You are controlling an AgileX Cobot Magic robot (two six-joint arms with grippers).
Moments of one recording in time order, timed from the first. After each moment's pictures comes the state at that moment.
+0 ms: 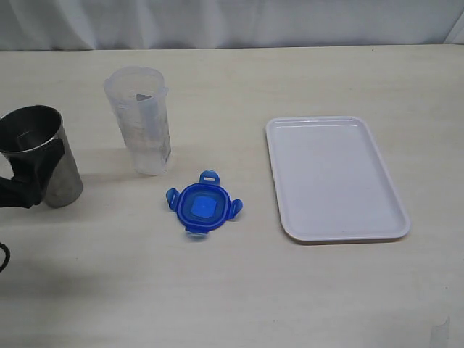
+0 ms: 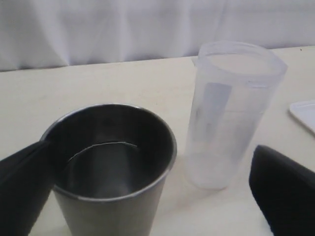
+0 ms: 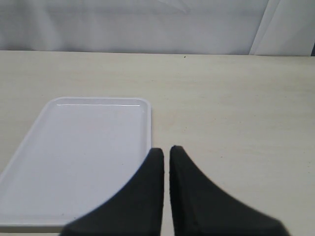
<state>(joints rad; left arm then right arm) -0.01 1.23 -0.09 0.40 -0.79 -0.26 -0.02 0.01 0.00 -0.05 0.35 -0.01</state>
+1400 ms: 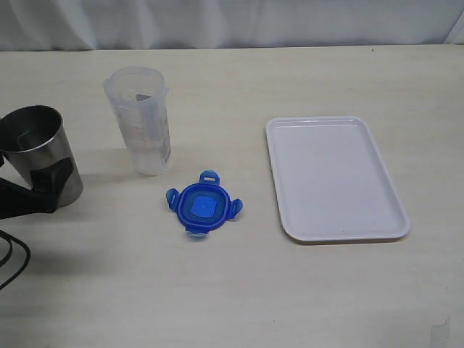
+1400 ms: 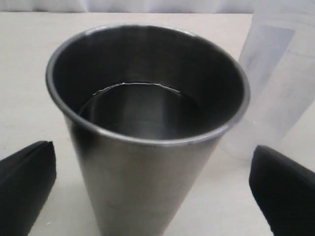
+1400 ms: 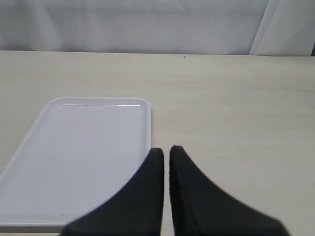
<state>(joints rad) -0.01 1.64 -0.10 0.25 -1.06 -0.13 -0.02 0.01 0.00 -0.05 0.35 -0.01</state>
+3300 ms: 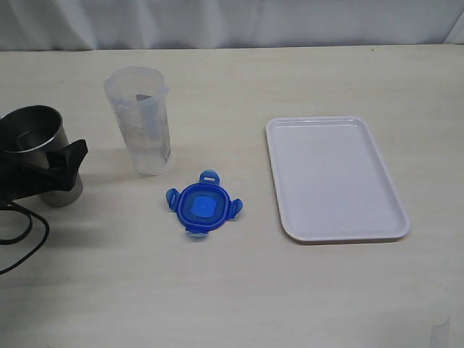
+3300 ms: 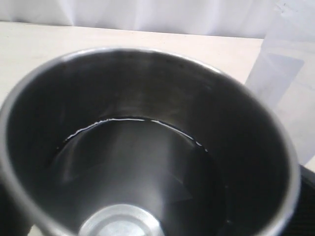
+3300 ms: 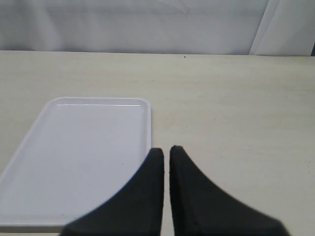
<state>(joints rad) -0.01 1.85 -0.22 0.28 -1.21 -0.18 -0.02 0.01 0.00 -0.05 0.35 -0.01</state>
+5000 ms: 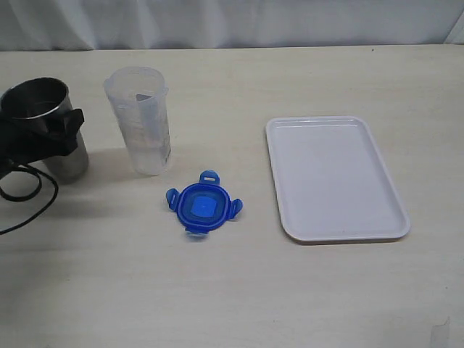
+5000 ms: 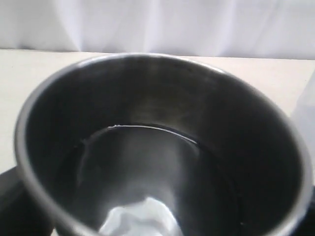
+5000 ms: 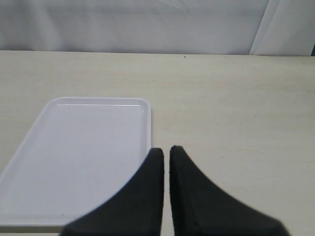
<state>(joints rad) -0.01 1.84 -0.41 0.27 -1.05 -0.21 -0.02 0.01 0.00 -0.05 0.35 -0.01</state>
